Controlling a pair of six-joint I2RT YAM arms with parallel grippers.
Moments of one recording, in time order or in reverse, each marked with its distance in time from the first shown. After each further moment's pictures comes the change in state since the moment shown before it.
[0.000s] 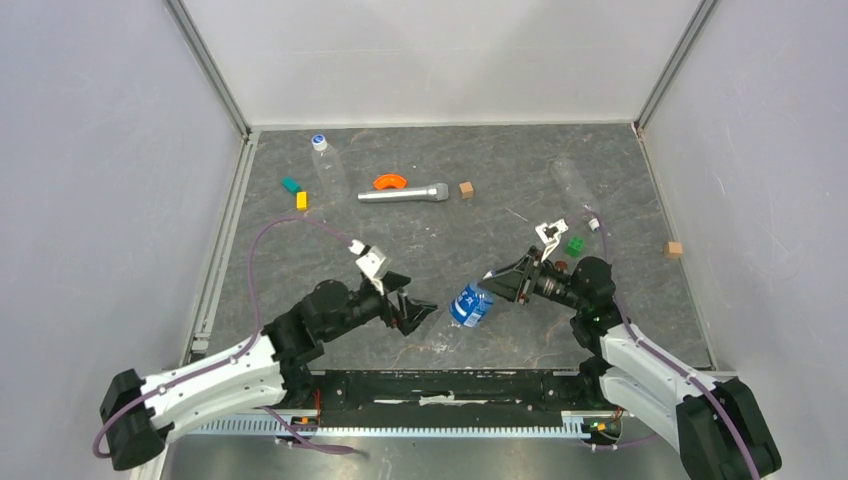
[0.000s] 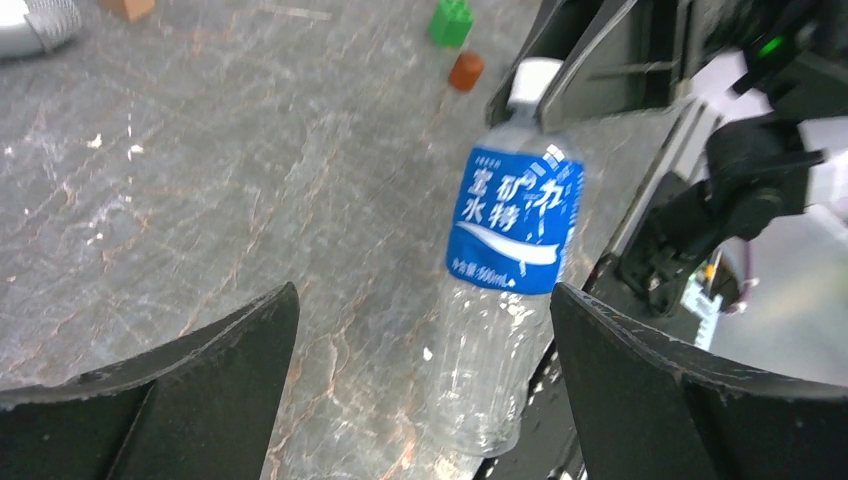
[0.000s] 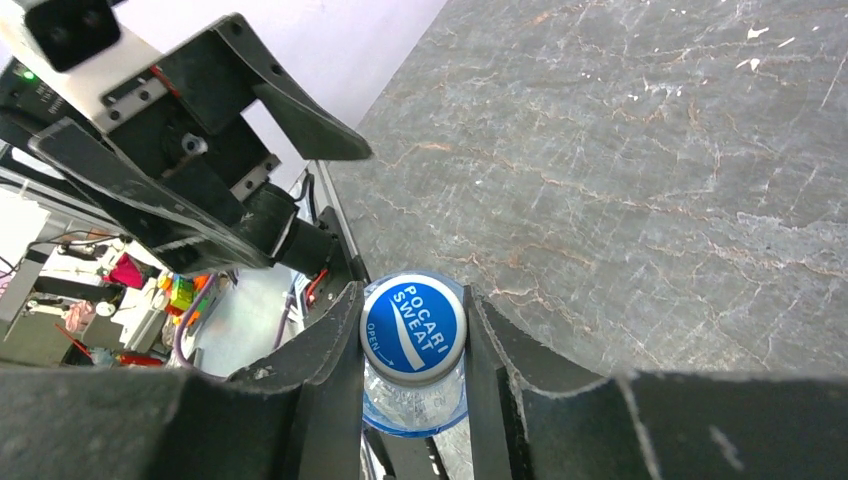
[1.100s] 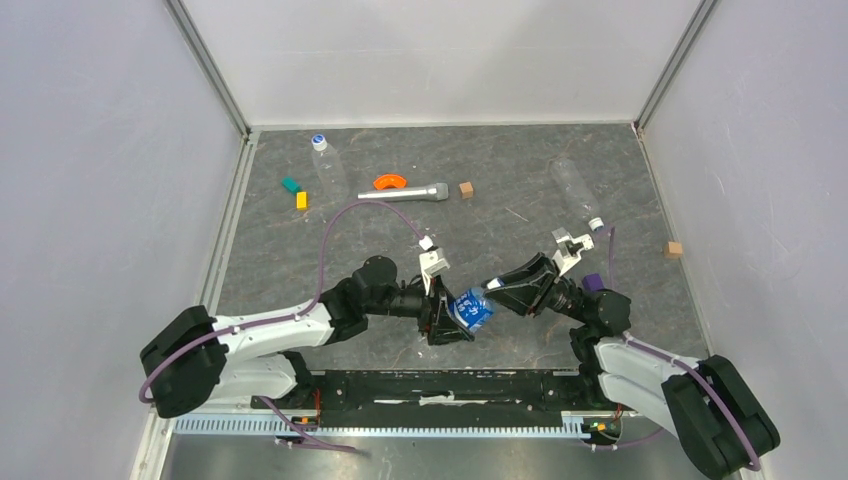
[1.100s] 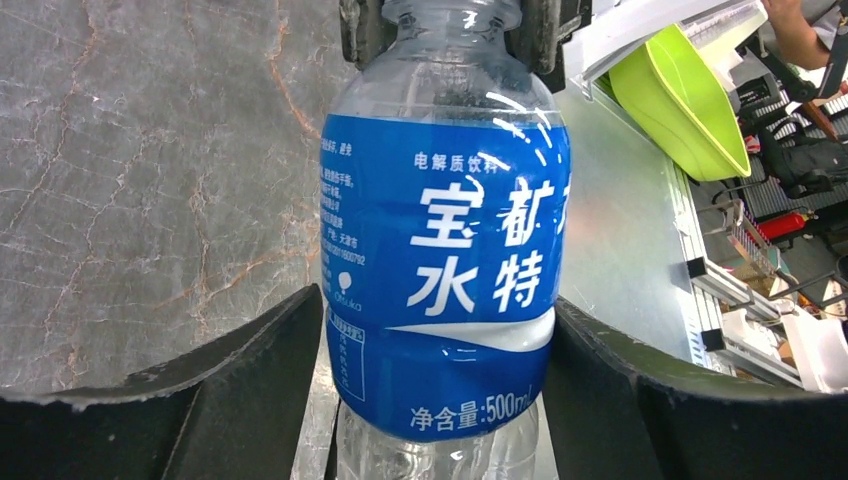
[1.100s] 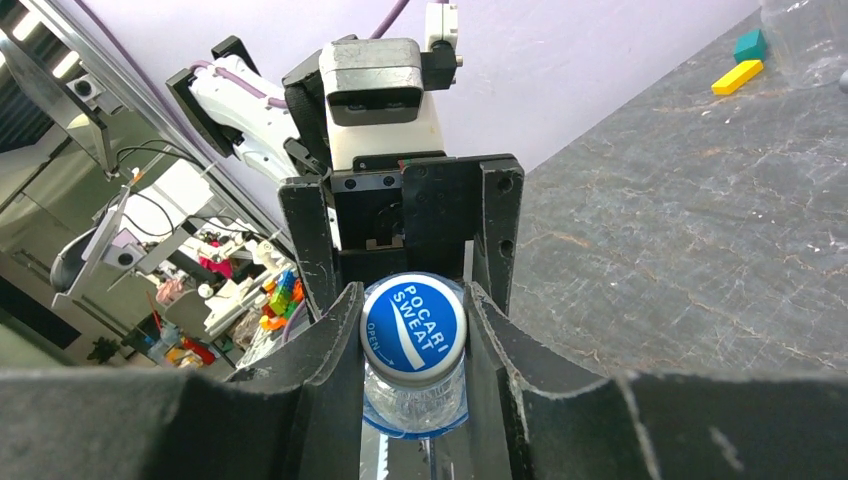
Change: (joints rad) left arm 0.003 0.464 0.126 0.340 0.607 -0.137; right arm 0.045 0.101 -0.168 0.803 -0.026 0.299
